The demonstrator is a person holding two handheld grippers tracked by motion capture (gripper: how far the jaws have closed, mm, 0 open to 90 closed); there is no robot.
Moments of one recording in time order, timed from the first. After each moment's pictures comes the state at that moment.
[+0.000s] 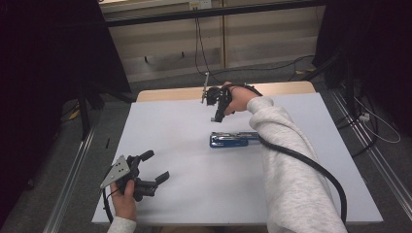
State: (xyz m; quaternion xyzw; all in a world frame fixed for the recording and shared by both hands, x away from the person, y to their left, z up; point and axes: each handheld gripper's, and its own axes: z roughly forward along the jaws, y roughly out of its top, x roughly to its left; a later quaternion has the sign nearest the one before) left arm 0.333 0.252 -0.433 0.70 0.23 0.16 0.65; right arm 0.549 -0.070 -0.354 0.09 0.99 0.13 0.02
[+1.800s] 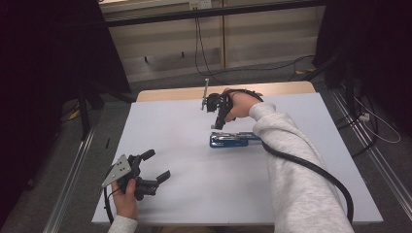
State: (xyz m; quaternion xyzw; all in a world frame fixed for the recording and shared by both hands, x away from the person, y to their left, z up) left arm 0.336 0.250 -0.434 0.71 0.23 0.17 0.65; right arm 0.526 -0.068 -0.356 0.08 0.99 0.13 0.00
